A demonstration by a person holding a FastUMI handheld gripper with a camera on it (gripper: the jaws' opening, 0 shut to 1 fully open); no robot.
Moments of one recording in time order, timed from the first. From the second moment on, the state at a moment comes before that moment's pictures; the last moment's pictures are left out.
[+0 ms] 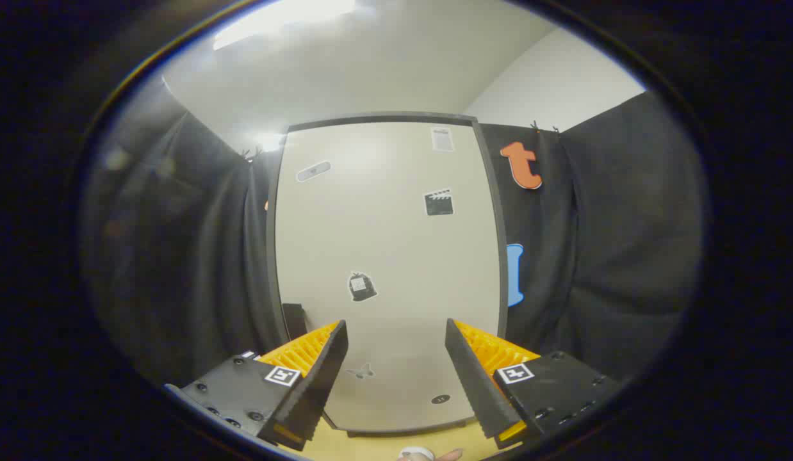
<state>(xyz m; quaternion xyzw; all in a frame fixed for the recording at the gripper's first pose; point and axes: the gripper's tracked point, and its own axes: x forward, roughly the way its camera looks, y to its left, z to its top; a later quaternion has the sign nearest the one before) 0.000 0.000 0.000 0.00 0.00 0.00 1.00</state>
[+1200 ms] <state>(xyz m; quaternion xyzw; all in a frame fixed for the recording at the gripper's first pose) 0.033 0.055 -0.028 0.00 0.02 0.02 1.00</state>
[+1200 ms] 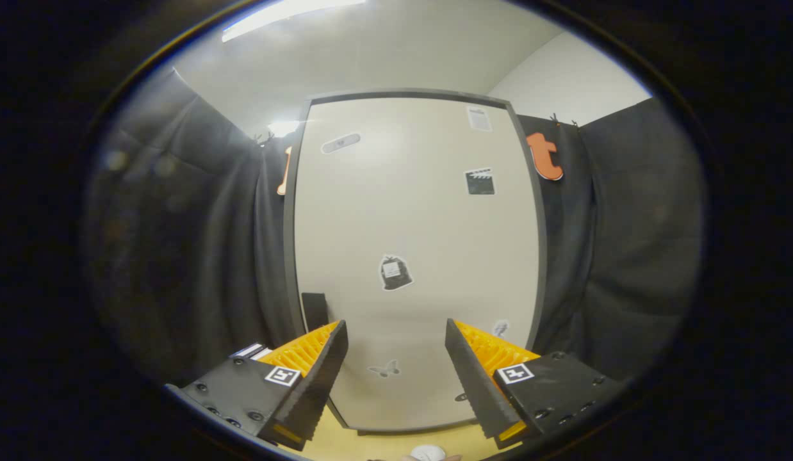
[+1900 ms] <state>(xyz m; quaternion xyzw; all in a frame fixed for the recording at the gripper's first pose) 0.103 0.138 -0.082 -0.01 0.05 0.04 1.00</state>
